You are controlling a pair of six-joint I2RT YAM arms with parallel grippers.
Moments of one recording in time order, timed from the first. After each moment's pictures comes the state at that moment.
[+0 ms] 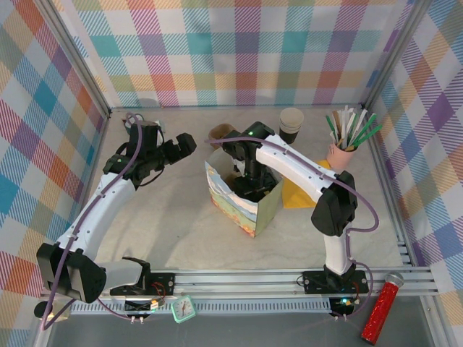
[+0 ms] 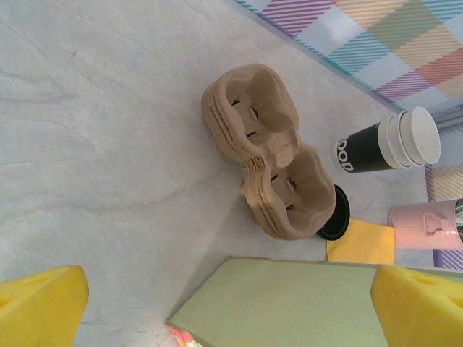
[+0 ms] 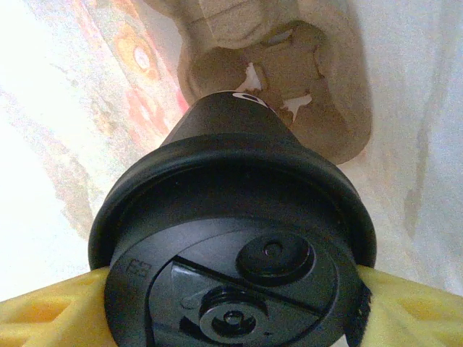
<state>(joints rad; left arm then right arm) -0.26 1.24 1.18 -0.61 0.14 -0.67 0.81 1.95 1.93 -1.70 -0.13 0.35</state>
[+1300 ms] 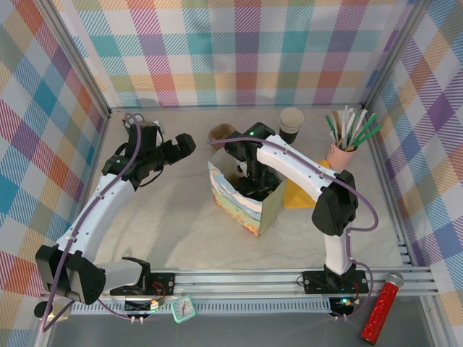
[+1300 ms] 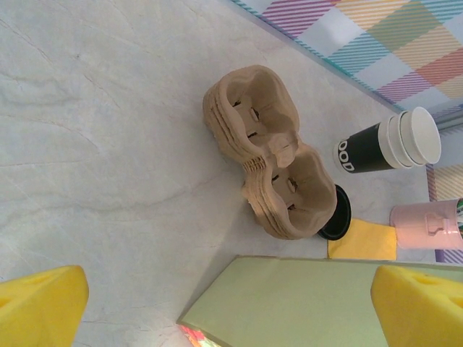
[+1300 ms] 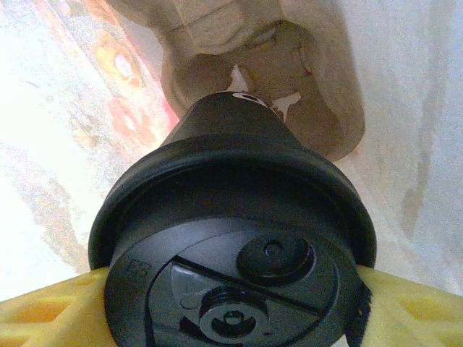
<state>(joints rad) -0.26 1.23 1.18 -0.62 0.13 -0.66 0.80 1.95 1.91 -1.70 -0.08 0.36</state>
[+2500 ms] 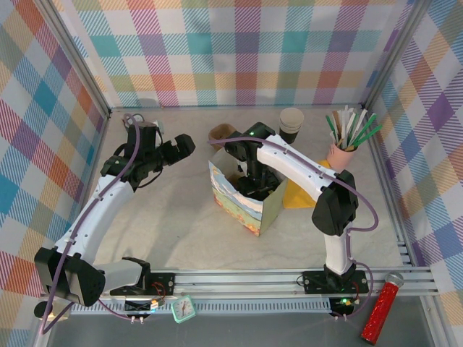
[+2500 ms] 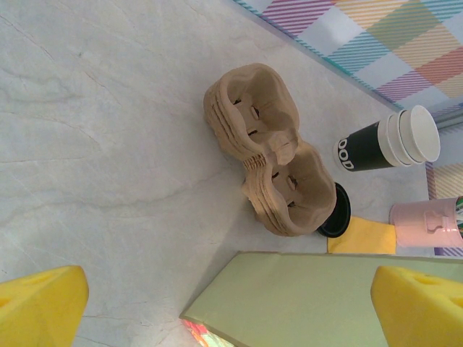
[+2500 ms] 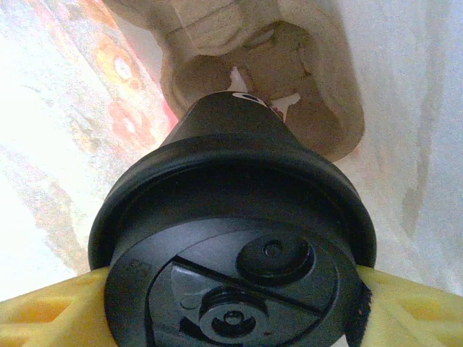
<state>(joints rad) -0.26 1.22 1.18 -0.63 0.13 -0.67 0.80 1.95 1.91 -1.70 -0.07 0.37</state>
